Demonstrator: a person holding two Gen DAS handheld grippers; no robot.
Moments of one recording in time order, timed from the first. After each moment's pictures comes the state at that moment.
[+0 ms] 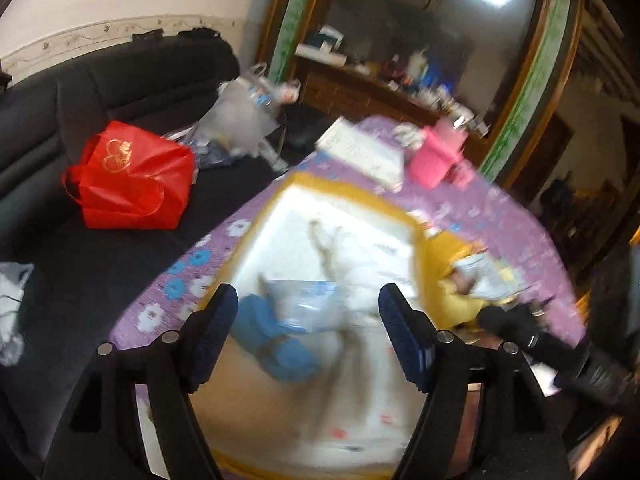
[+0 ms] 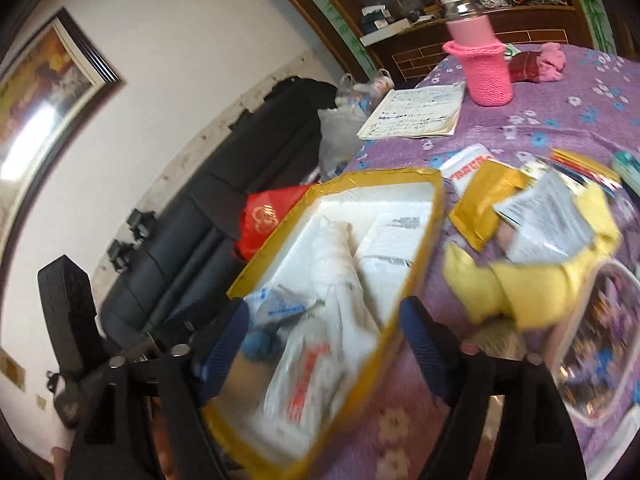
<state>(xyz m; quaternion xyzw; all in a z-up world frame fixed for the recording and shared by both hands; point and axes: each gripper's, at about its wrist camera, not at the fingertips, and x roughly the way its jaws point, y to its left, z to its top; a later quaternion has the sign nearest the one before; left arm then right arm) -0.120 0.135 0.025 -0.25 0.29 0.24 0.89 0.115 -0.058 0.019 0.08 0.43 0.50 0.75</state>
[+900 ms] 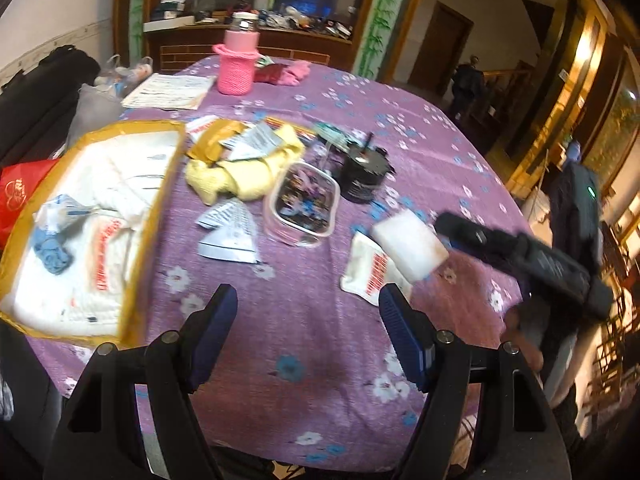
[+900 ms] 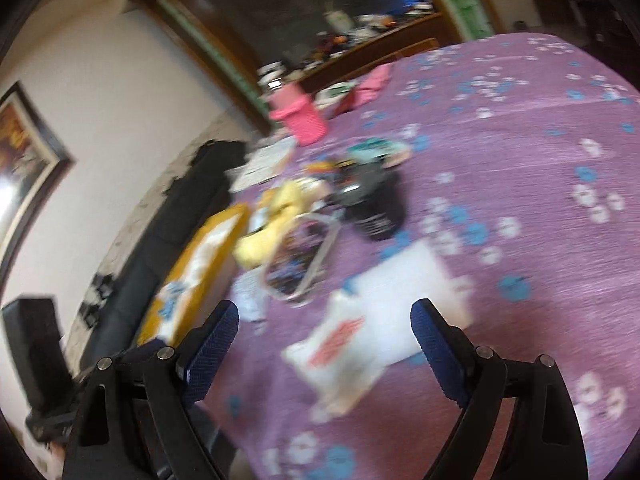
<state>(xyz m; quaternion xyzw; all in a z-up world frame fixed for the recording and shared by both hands) -0.071 -0.084 0.023 -0.13 0.40 0.06 0.90 0.120 -0.321 -0.017 0.15 0.42 0.36 0.82</state>
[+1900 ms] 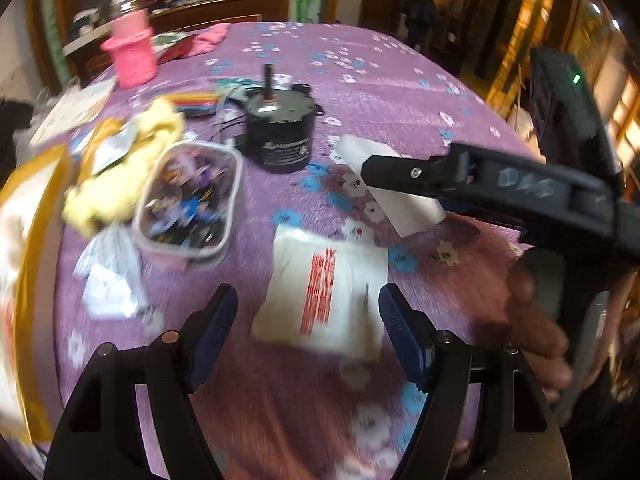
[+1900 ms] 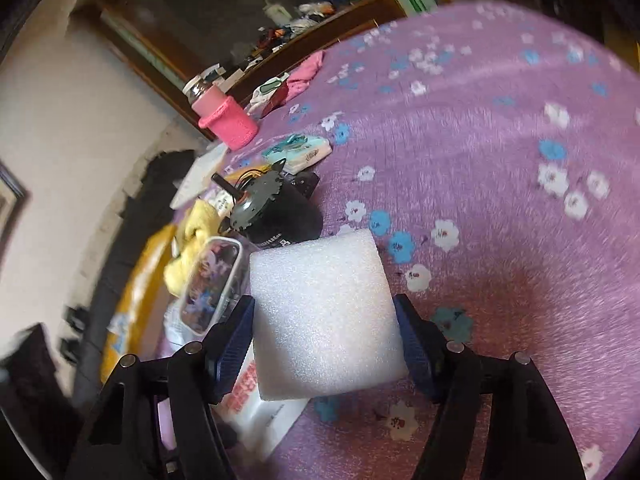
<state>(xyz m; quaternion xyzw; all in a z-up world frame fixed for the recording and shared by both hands) 0.025 -0.144 -0.031 -0.02 0.48 -0.02 0.88 0.186 -0.352 -0.044 0.18 0.47 0.30 0.81</state>
